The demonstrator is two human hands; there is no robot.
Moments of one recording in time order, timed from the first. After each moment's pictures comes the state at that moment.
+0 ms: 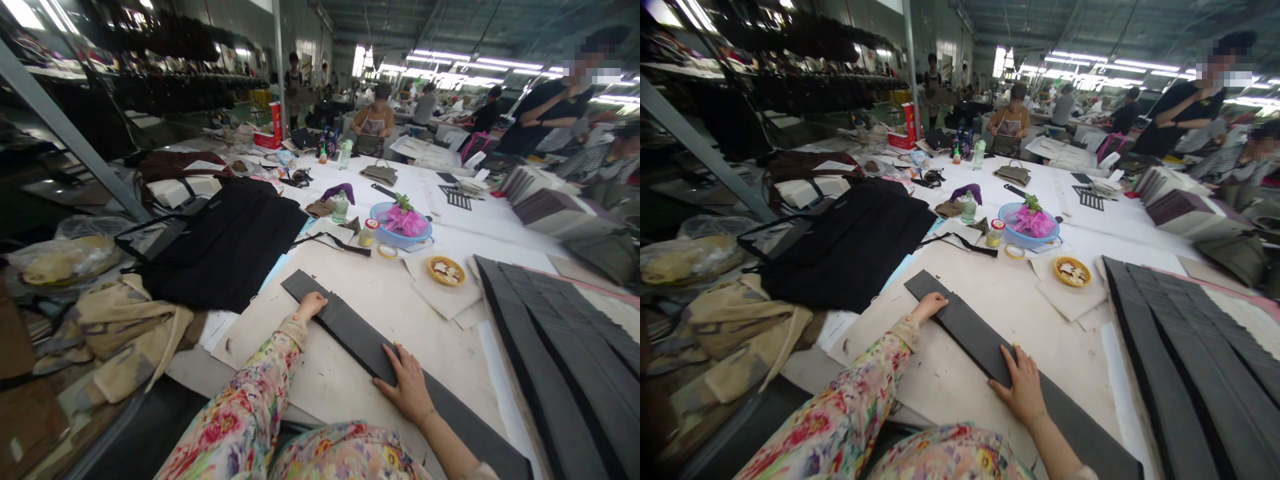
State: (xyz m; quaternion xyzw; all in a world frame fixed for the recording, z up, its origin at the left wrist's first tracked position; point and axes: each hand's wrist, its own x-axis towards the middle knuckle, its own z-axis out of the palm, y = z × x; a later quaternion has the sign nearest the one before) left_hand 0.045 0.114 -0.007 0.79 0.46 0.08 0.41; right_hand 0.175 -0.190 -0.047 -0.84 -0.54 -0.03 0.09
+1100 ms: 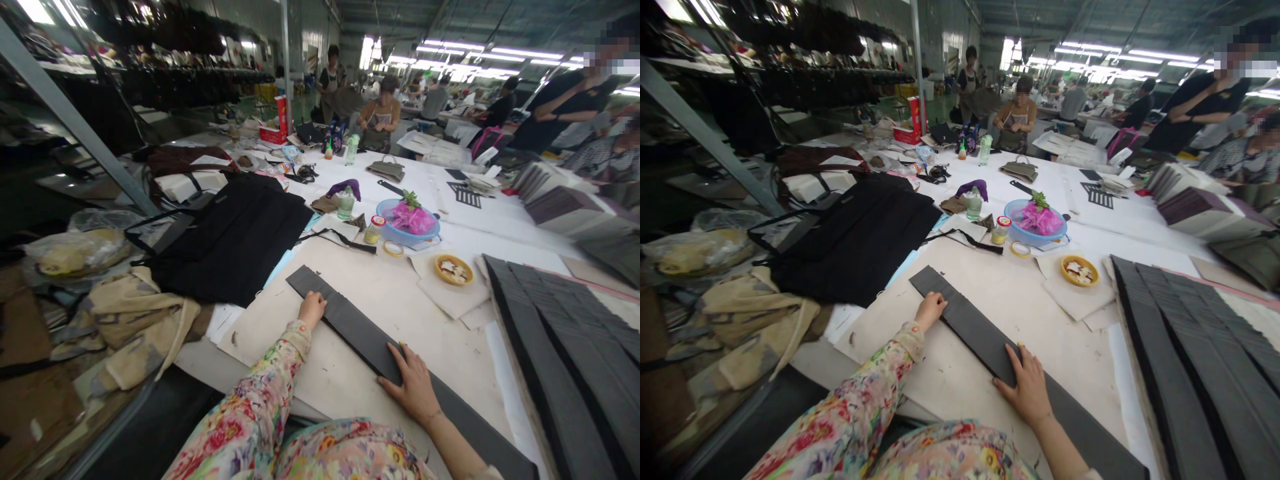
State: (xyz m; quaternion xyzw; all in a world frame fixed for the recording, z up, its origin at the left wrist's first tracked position) left_hand 0.024 0.090 -0.006 0.82 0.47 0.12 0.29; right_hand 0.173 -0.193 -0.046 -0.84 -0.54 -0.03 0.07
